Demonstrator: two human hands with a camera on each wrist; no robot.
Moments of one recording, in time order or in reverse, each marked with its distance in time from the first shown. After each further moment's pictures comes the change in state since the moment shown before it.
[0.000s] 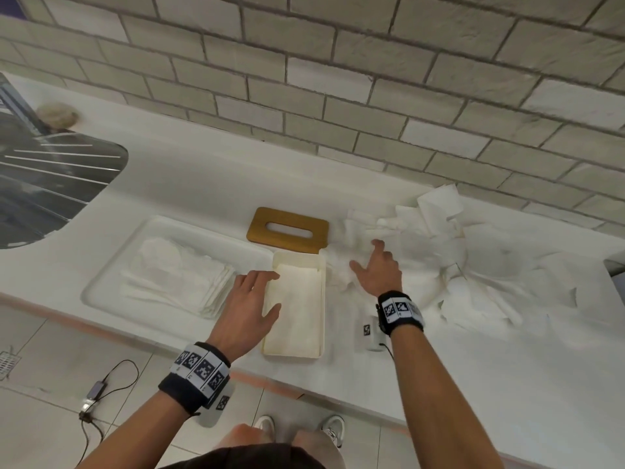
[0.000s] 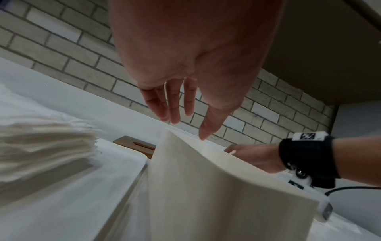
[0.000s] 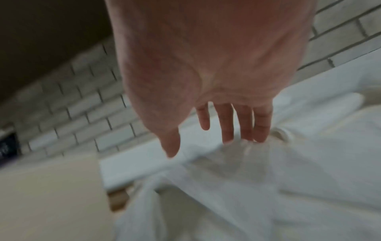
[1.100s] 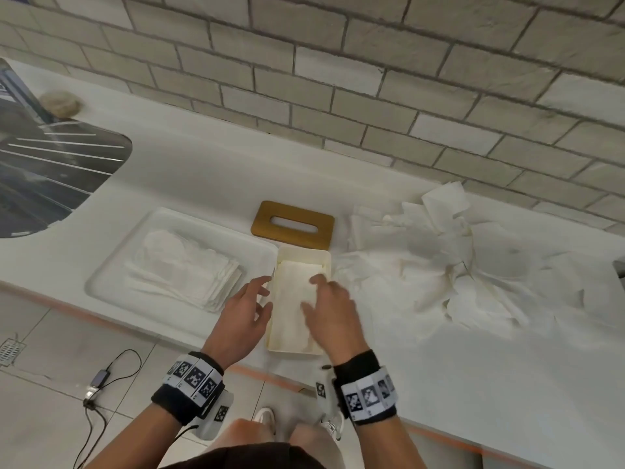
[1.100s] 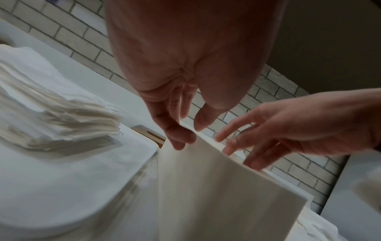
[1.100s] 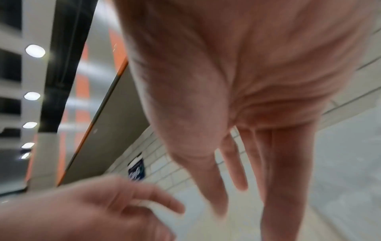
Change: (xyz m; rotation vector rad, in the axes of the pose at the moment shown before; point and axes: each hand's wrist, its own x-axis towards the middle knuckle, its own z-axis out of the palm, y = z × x) left_hand -0.019 -0.019 0.005 -0.222 -0.086 -0.192; right_hand -0.134 -0.068 0.028 -0.045 -0.151 -0.261
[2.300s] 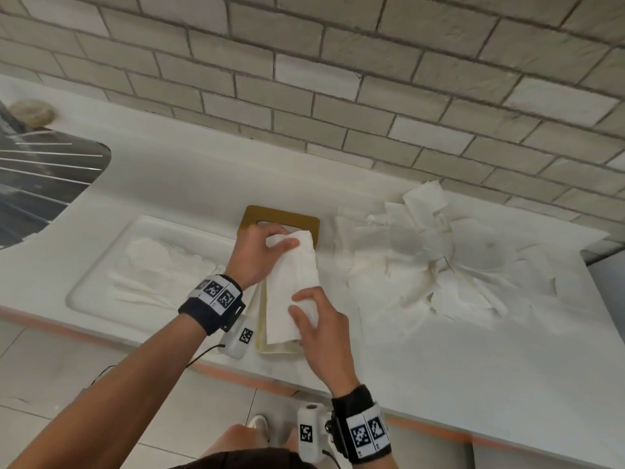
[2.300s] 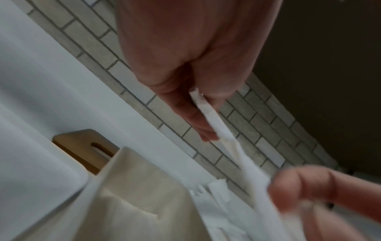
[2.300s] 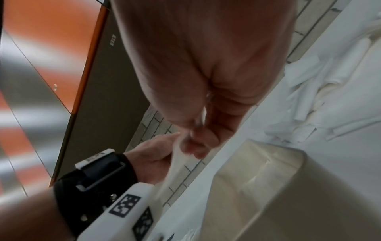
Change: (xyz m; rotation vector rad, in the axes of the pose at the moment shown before) left_hand 0.103 0.084 -0.035 -0.106 0.056 0.079; right_hand -0.053 -0.001 0.001 0.675 0.169 -0.069
